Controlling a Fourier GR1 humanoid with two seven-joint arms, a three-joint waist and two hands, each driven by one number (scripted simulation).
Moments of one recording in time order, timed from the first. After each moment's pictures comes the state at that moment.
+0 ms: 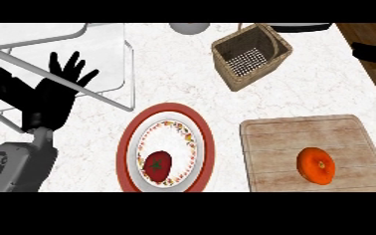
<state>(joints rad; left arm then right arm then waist) -0.27 0.43 -0.12 -1.52 0.48 0.30 0.29 -0.24 -1.11 0.02 -1.96 -0.06 0.40 0.16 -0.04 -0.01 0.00</state>
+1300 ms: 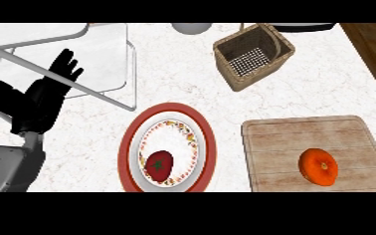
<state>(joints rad) -0.24 0.49 -0.11 -1.47 0.37 0.16 0.14 0.08 -0.99 -0.35 -1.86 -0.15 0.77 -0.12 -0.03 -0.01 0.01</state>
